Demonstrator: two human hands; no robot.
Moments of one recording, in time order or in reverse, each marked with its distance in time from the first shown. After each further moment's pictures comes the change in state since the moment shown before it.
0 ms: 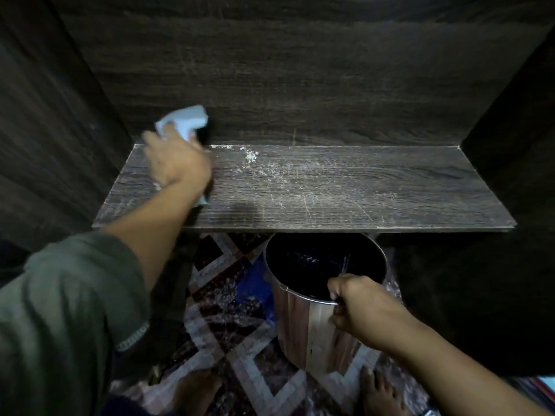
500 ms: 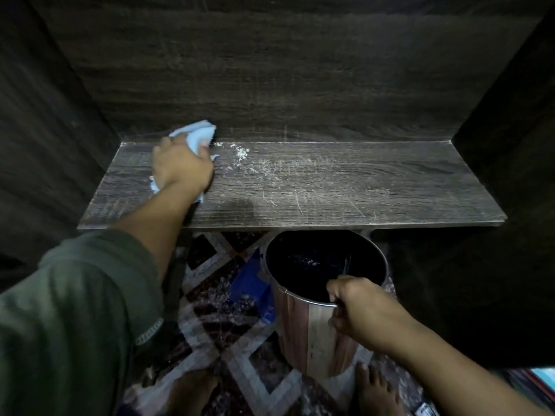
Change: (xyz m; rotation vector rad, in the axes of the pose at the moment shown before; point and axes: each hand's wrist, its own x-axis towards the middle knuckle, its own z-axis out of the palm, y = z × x) left_hand 0.006 -0.015 0.028 0.139 -0.196 0.275; right_hand -0.009 0.003 -0.002 -0.027 -0.044 0.038
